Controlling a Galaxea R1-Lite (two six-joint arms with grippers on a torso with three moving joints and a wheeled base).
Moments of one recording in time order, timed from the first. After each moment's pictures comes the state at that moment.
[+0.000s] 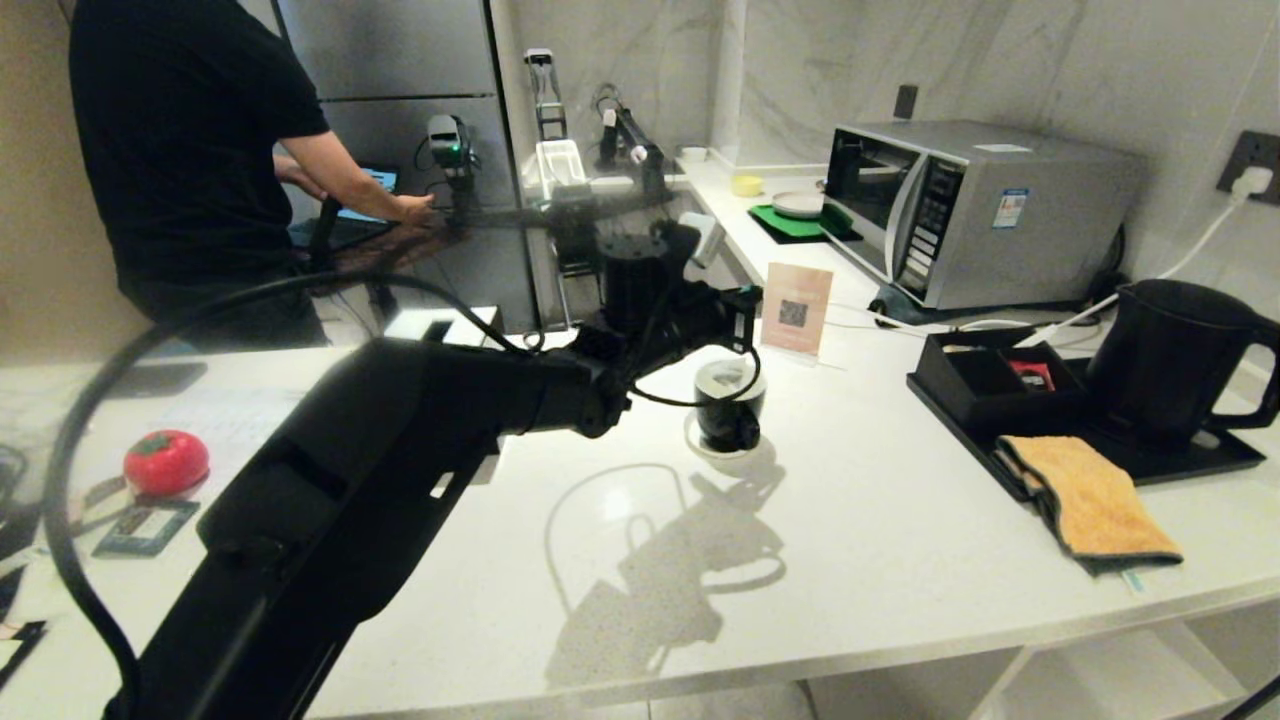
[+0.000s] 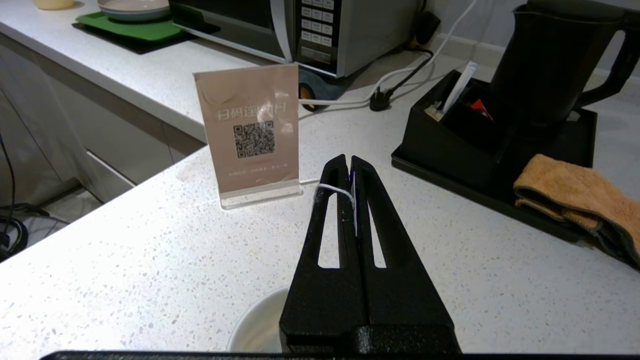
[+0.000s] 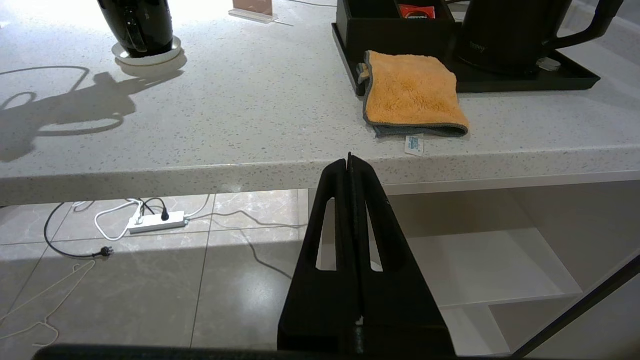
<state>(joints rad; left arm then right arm) -0.59 2.51 -1.96 -0.60 -0.26 -0.07 0.00 0.00 0.00 0.00 -0.01 -0.03</state>
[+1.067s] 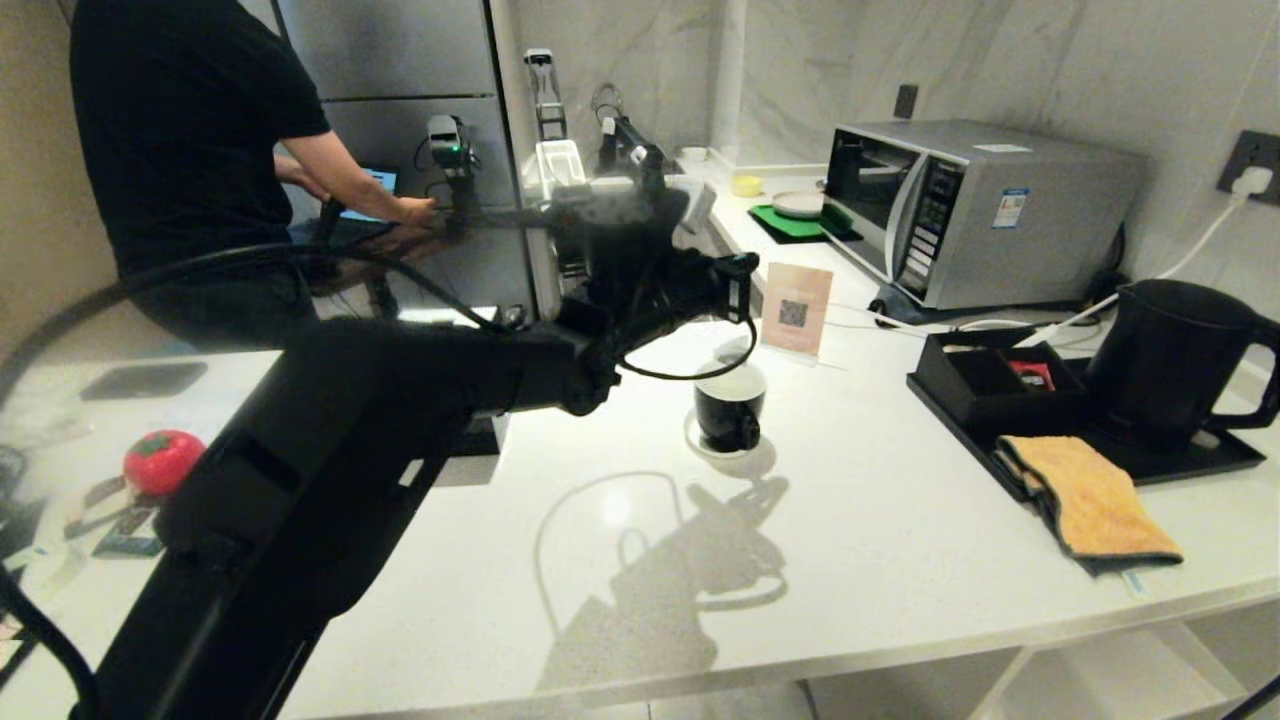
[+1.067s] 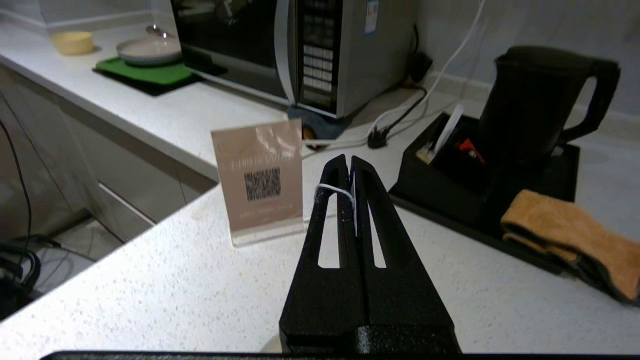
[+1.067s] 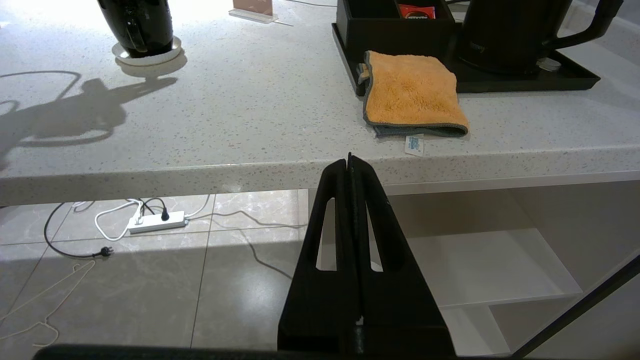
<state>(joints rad) -0.58 2.45 -1.97 -0.59 -0.27 -0.07 0.00 0.00 0.00 0.00 -0.01 -0.03</state>
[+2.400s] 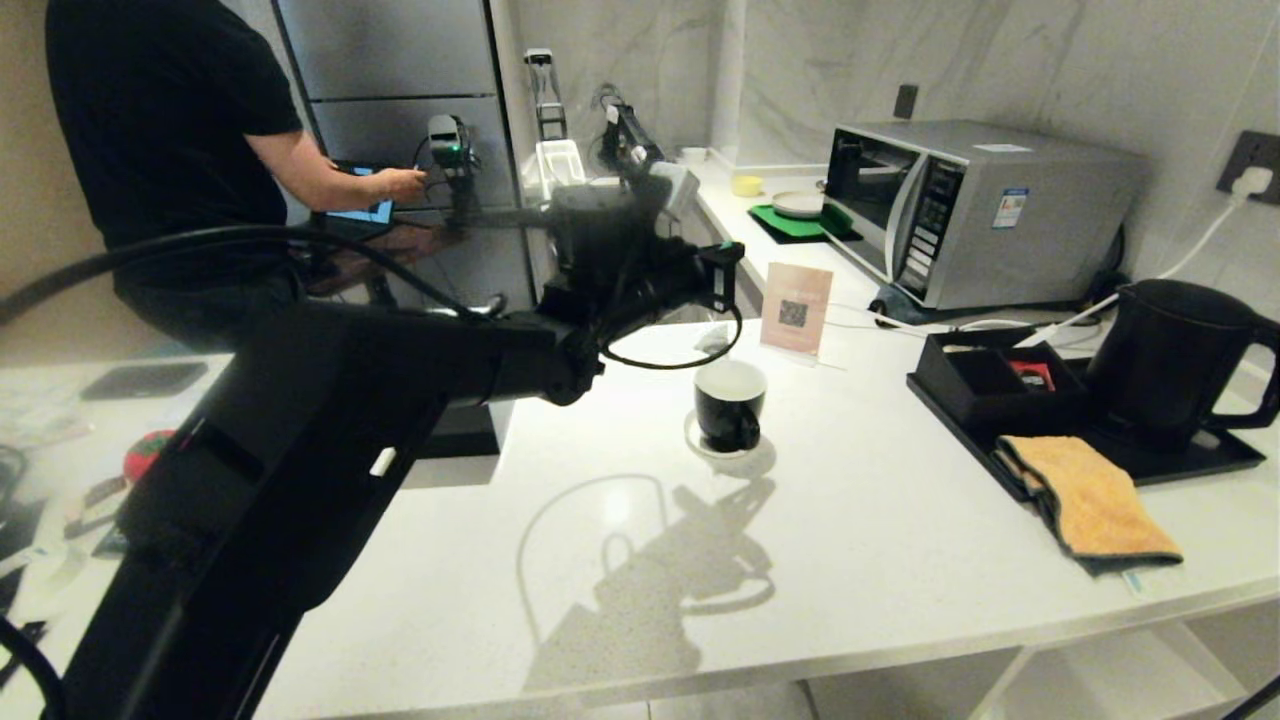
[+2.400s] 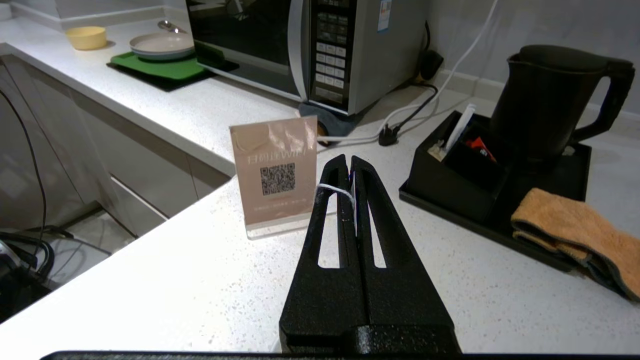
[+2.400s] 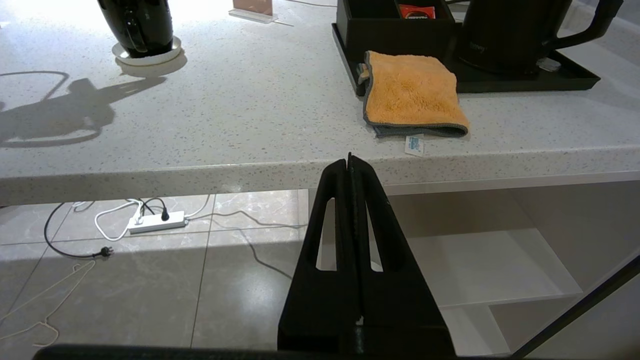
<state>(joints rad) -0.56 2.41 -1.93 -0.59 -0.27 -0.07 0.00 0.00 0.00 0.00 -0.01 -0.03</state>
